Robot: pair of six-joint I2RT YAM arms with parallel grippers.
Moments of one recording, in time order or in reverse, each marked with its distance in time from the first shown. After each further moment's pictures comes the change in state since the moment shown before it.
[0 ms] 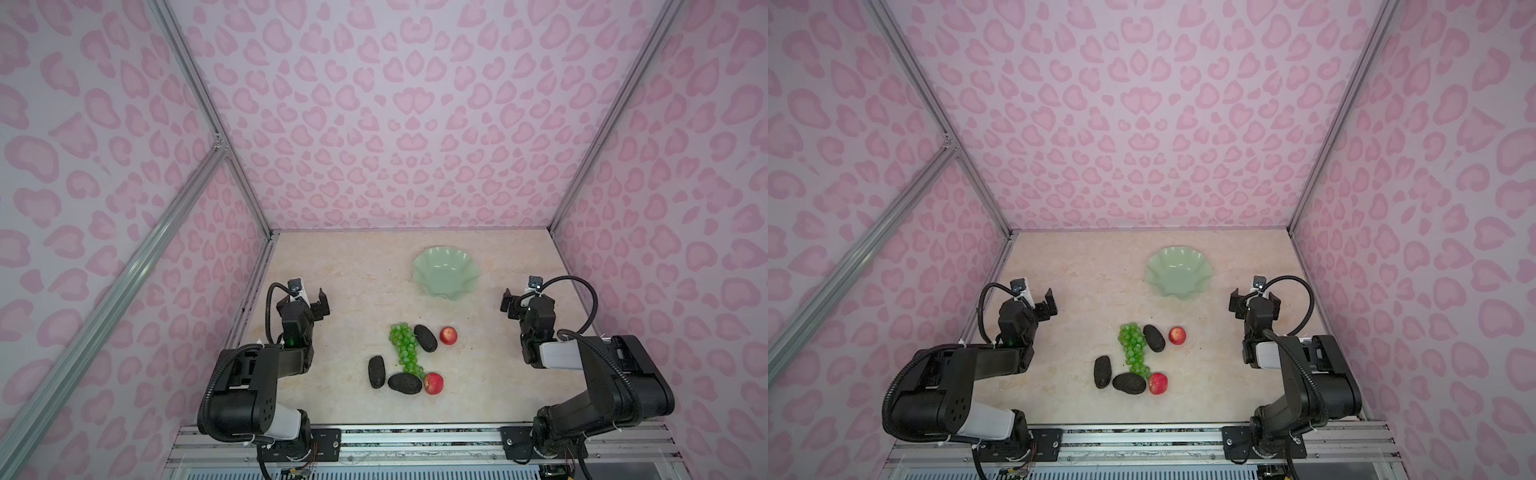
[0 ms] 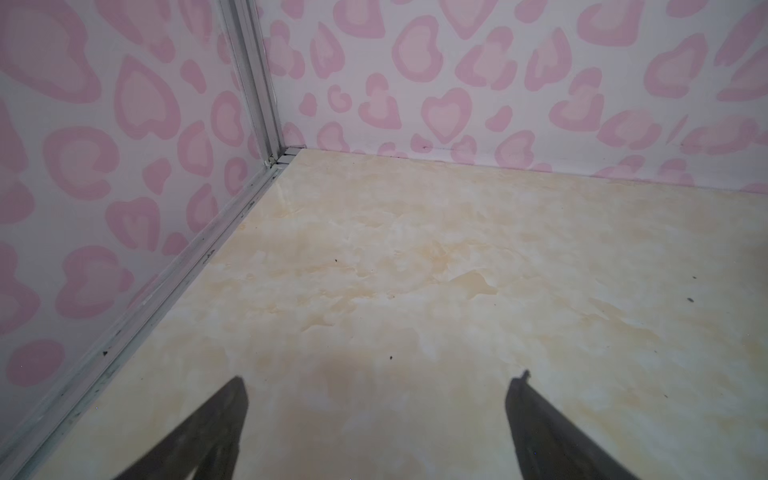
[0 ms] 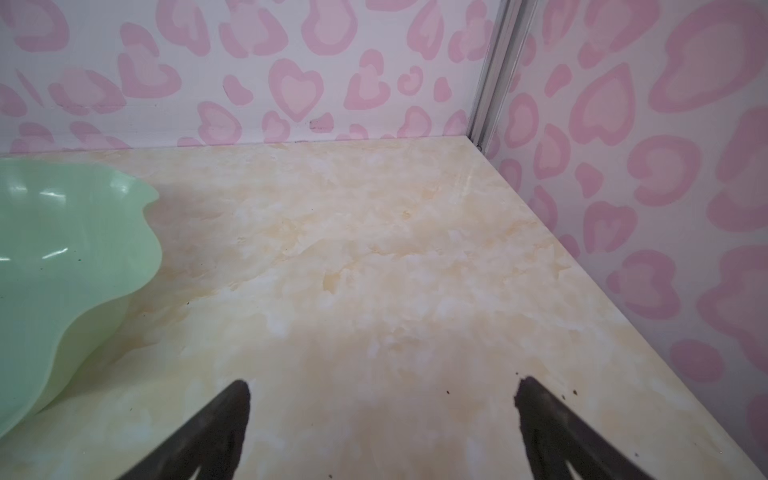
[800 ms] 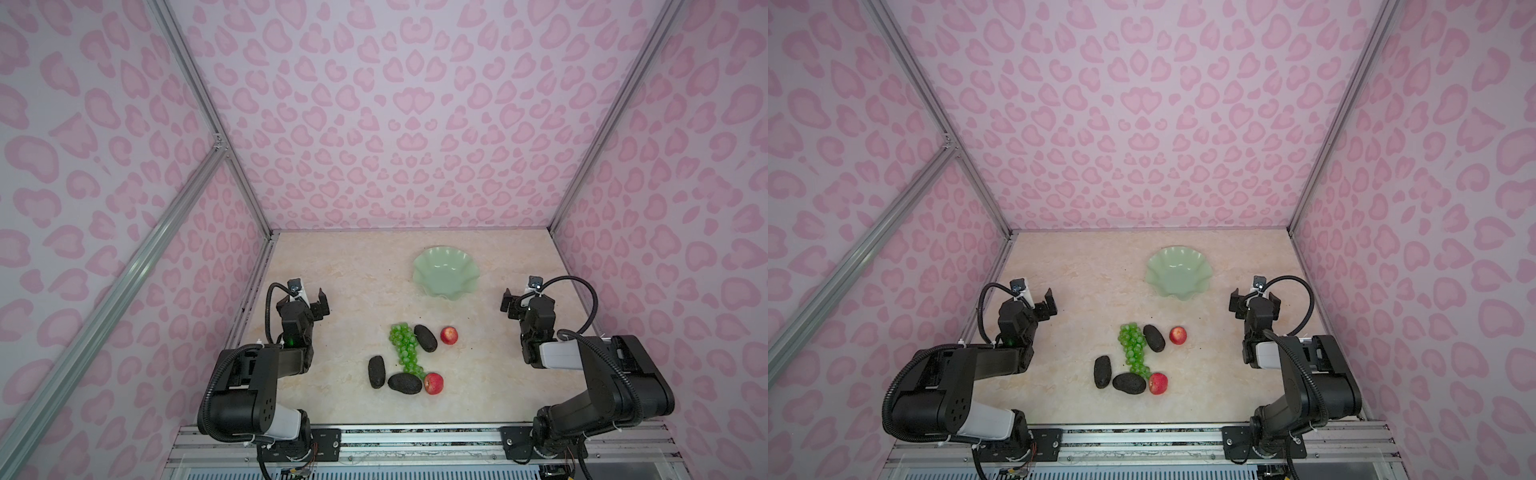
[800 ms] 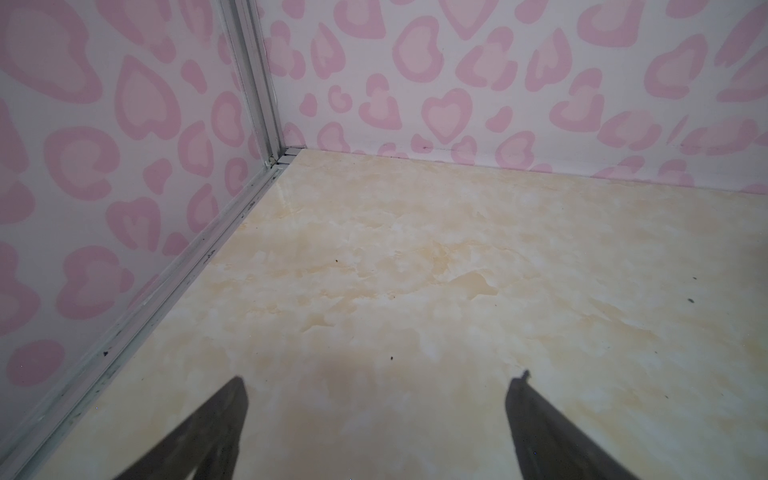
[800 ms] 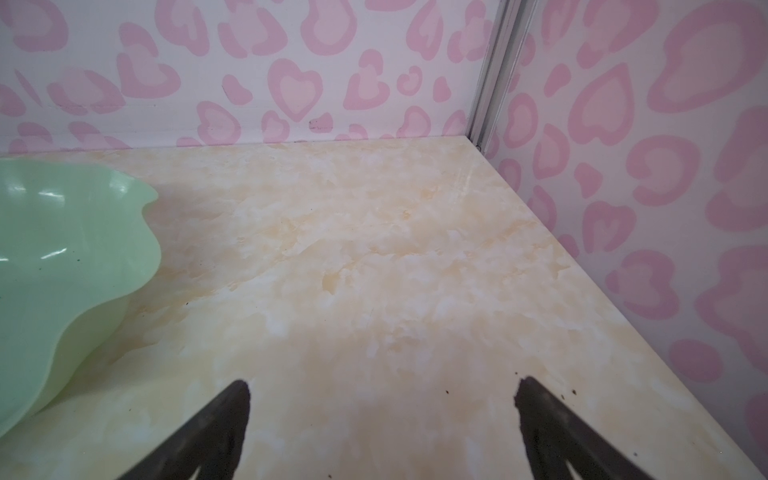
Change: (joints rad) left arm 0.002 0.000 0.000 0.000 0.000 0.000; right arm 0.000 0.000 0.000 0.000 0.002 0.000
